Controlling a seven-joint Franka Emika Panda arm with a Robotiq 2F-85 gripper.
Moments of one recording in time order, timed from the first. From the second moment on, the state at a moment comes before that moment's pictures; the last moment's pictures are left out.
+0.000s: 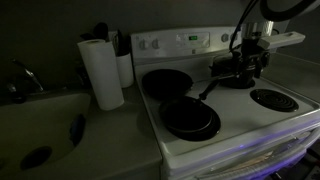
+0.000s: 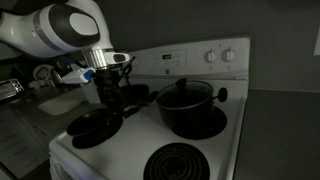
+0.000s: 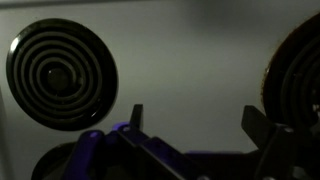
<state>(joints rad) 0.01 -0.21 0.10 -2.34 -0.02 2.02 0.33</state>
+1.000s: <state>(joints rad) 0.09 -0.06 0.10 -2.19 -0.02 2.46 0.17</state>
